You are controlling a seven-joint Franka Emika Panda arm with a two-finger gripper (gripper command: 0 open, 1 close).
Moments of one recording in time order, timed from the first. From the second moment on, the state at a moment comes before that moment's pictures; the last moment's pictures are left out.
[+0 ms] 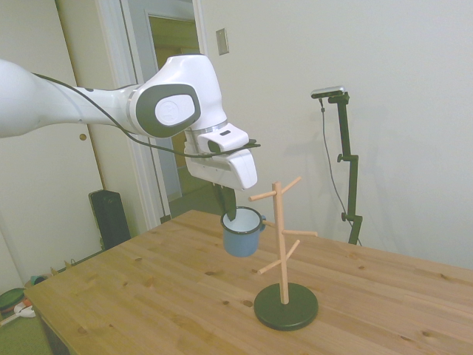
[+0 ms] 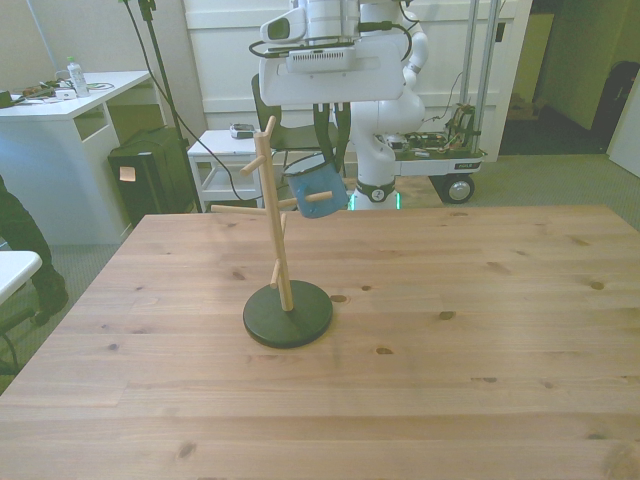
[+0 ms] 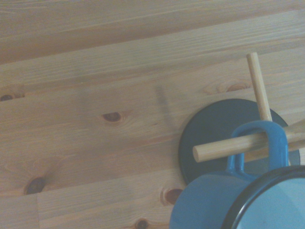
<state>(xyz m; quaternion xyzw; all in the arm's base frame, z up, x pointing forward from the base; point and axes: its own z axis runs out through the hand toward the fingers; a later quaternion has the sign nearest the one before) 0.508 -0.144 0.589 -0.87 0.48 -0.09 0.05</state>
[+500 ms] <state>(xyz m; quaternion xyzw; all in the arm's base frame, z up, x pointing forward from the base) 0.504 -0.146 0.592 -0.87 0.48 -0.09 0.05</state>
